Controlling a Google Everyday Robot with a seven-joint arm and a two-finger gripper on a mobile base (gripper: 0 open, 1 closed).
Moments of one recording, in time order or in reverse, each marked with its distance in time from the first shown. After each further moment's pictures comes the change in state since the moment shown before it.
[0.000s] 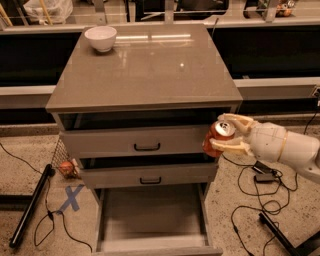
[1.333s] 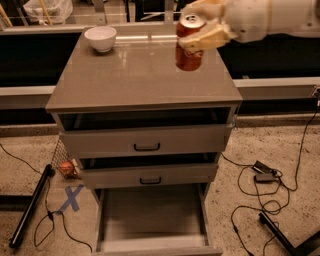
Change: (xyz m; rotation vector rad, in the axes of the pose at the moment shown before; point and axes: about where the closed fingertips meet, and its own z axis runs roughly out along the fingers) arm -0.234 -0.105 0.092 -0.269 0.017 -0.160
